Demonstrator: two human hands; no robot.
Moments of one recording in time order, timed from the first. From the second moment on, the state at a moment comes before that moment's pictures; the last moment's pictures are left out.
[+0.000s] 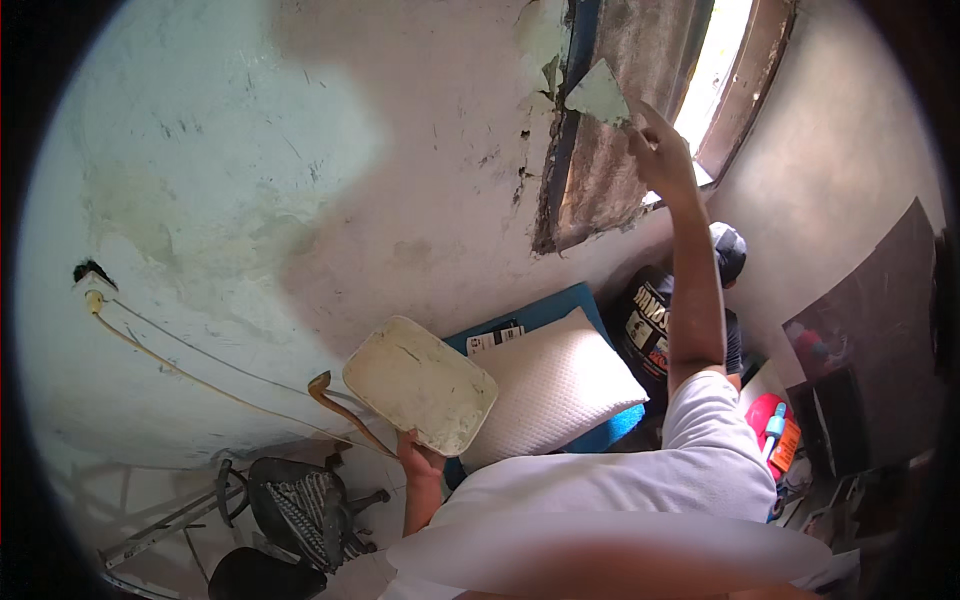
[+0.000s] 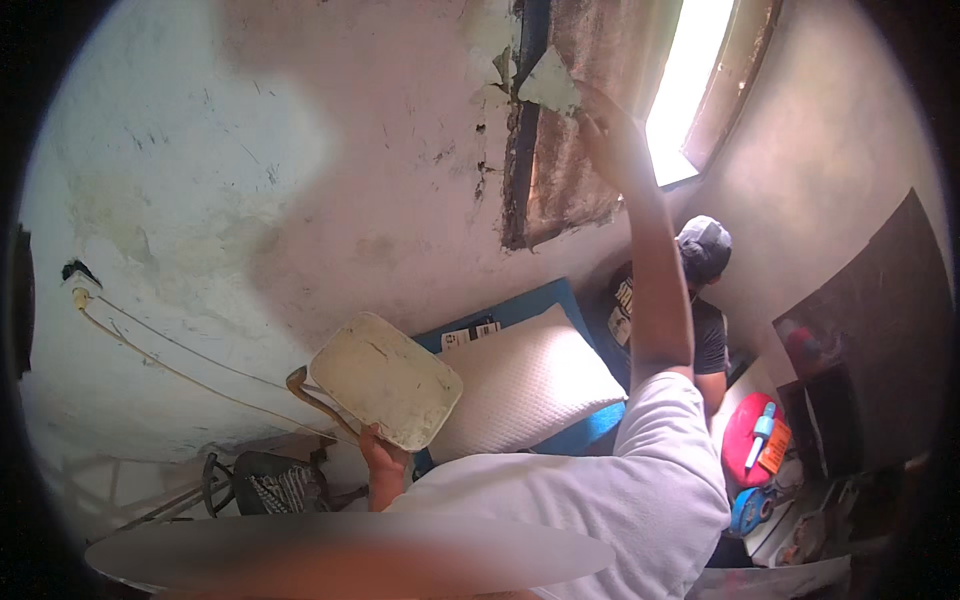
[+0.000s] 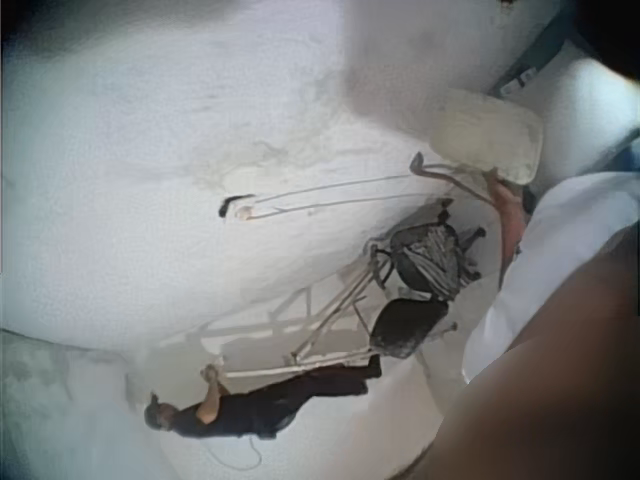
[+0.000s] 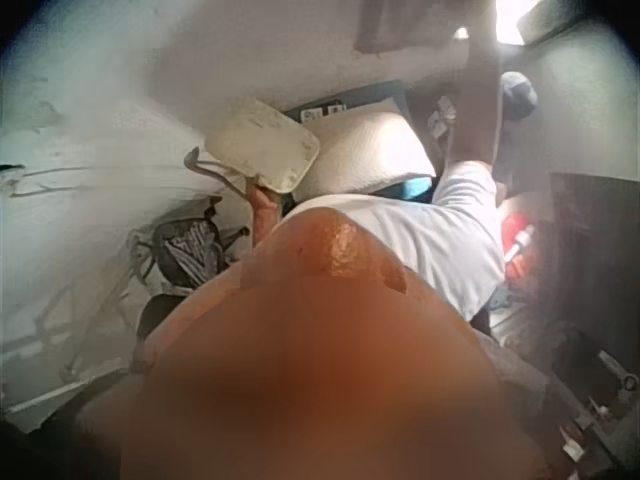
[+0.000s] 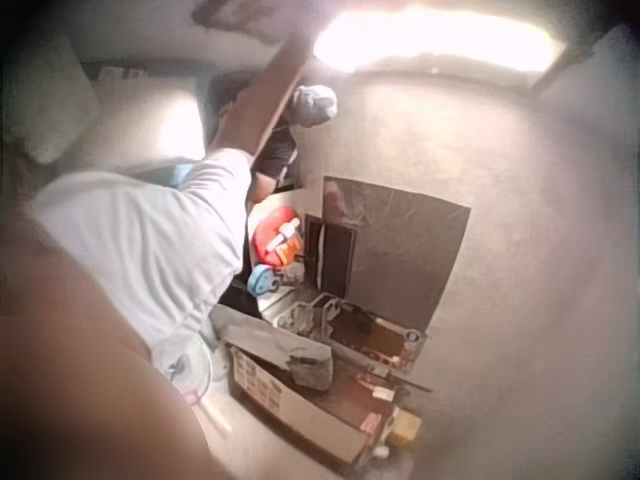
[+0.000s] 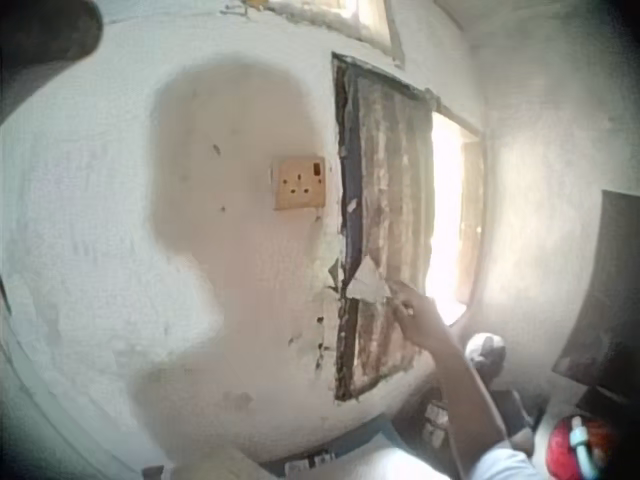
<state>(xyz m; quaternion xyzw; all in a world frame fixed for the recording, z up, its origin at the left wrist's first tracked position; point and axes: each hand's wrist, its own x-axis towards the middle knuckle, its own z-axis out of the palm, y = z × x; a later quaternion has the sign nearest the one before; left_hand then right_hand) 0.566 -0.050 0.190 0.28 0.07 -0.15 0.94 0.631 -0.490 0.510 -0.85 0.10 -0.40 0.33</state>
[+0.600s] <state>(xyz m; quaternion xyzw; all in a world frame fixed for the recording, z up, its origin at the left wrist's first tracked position) 0.568 -0.049 0.181 0.25 0.06 -0.15 0.95 0.654 -0.501 0.562 -0.92 0.13 -0.30 0.23</state>
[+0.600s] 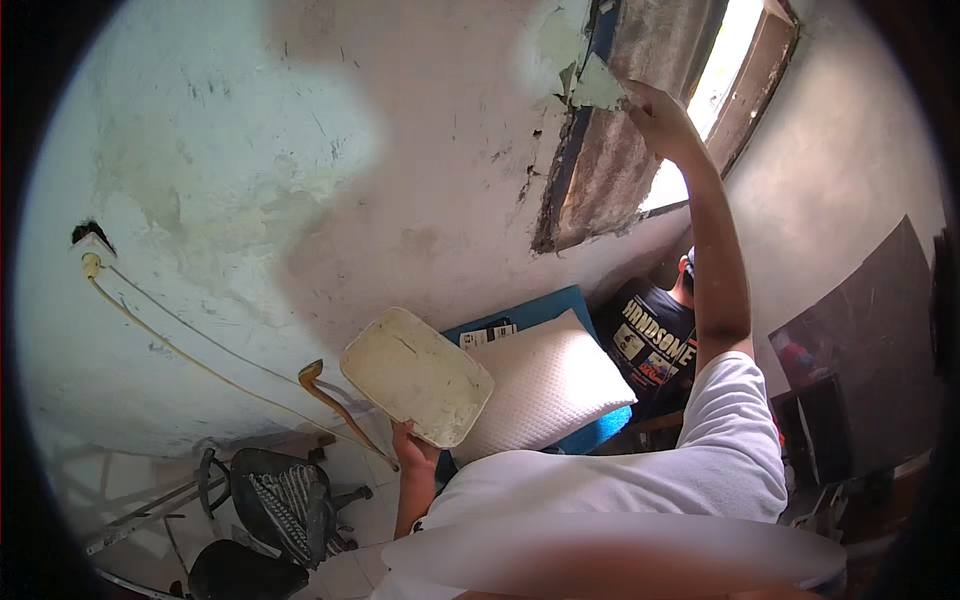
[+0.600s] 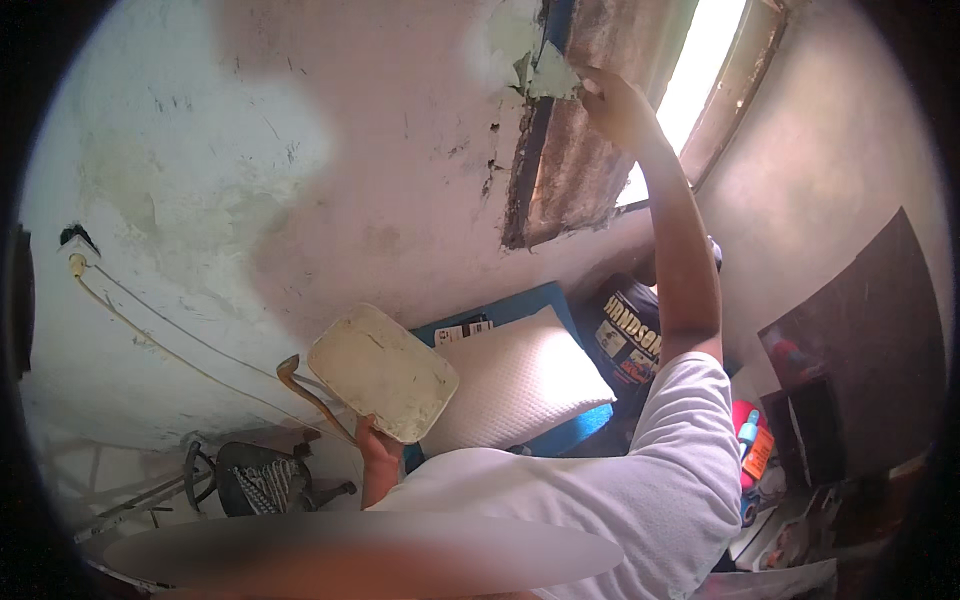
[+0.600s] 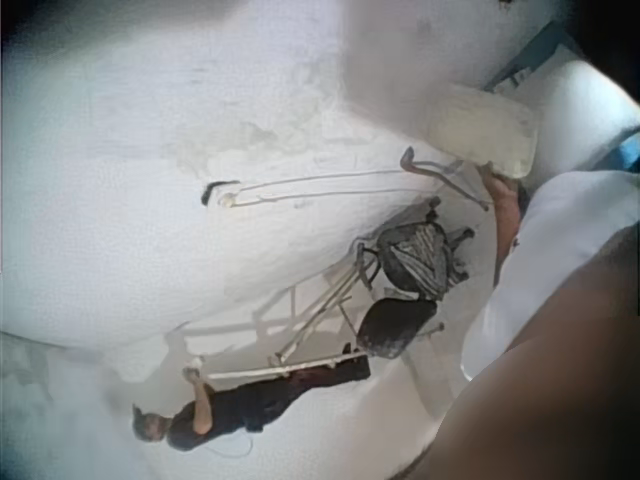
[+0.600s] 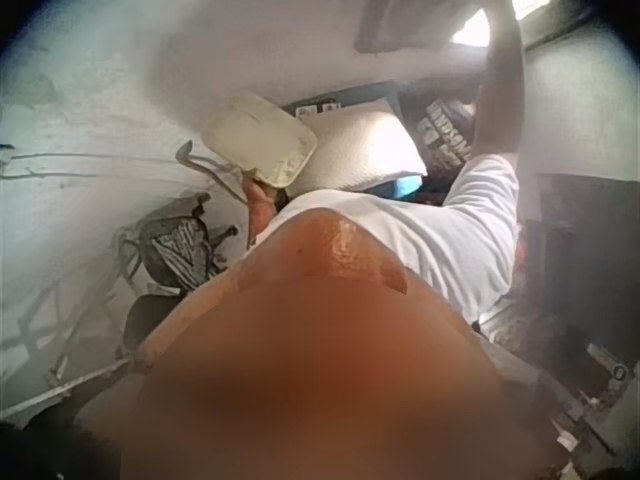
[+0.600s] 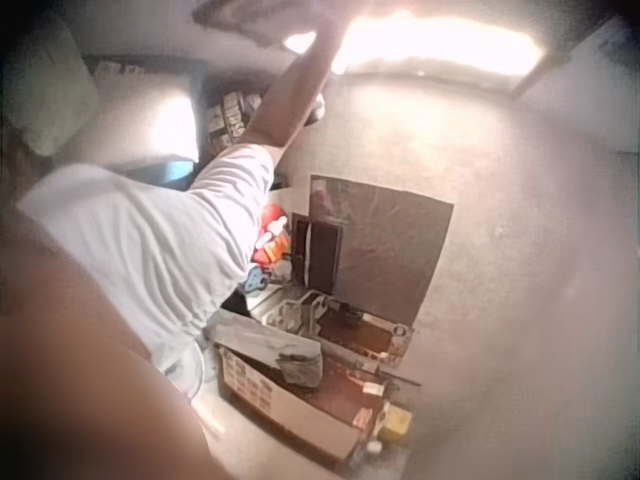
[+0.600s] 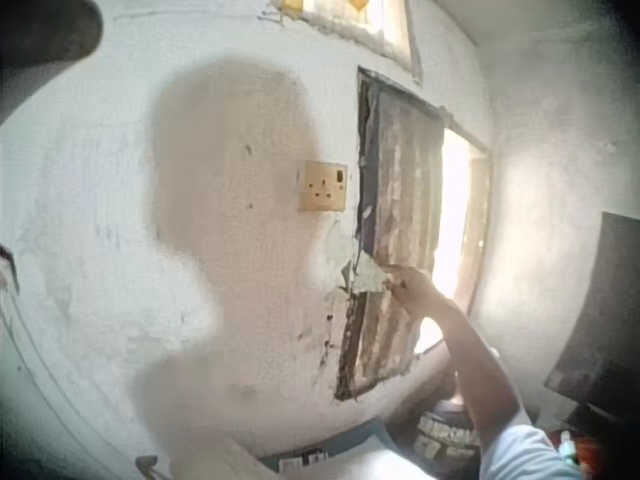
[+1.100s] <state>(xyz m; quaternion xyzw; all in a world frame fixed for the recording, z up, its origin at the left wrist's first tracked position) 0.571 -0.043 0.162 0.25 0.08 -0.16 0.95 0.660 -0.500 0.576 -0.92 0.14 -0.26 0.24</state>
